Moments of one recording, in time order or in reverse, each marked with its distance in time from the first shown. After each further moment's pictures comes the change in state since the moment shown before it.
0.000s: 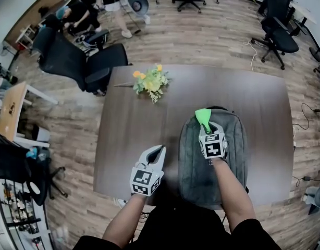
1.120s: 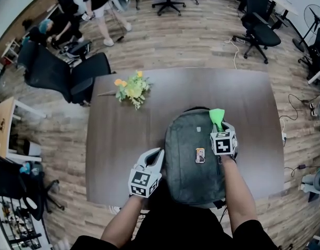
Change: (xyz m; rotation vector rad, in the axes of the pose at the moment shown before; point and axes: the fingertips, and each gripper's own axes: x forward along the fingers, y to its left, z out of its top) left arm 0.032 -0.040 0.001 0.018 0.017 -0.118; right arm -0.053 -0.123 -0.034 0.061 0.093 -0.227
